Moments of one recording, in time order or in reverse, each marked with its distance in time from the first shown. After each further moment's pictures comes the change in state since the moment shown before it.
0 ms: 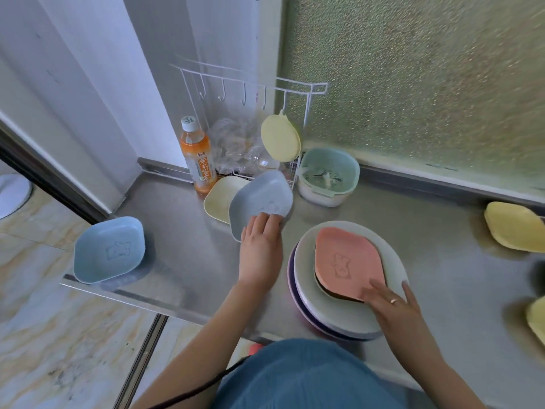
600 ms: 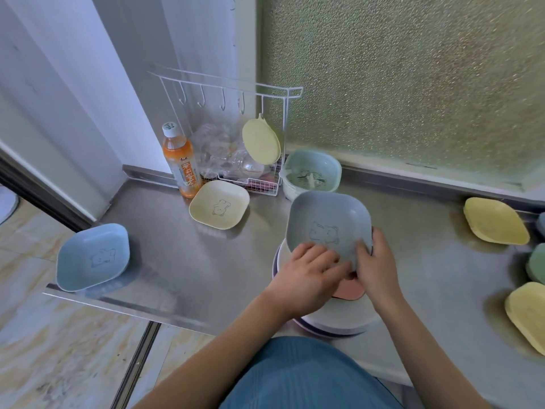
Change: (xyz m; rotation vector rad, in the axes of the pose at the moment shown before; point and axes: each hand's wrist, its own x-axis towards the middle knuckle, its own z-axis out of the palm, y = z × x) left_hand -0.031 0.064 0.022 0.010 -0.196 0.739; right_hand 0.083 -0.036 -0.063 0.883 0.159 0.748
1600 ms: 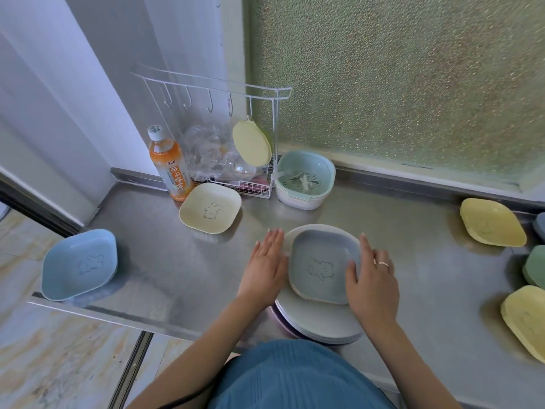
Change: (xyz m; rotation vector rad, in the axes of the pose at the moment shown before) left_hand -0.020 -0.041 0.020 -0.368 -0.356 -0.793; right_hand 0.012 0.056 0.003 -0.726 0.134 -0.248
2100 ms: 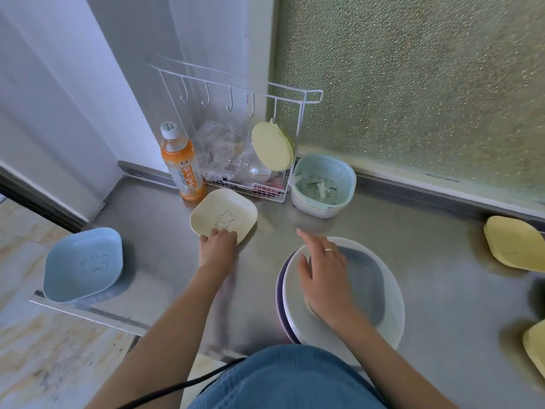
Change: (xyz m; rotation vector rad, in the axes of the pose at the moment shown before) left_hand 0.056 -0.107 -0.054 0.545 -0.042 -0.336; right_hand 0.021 -0.098 0.024 0.262 -0.166 -0.327
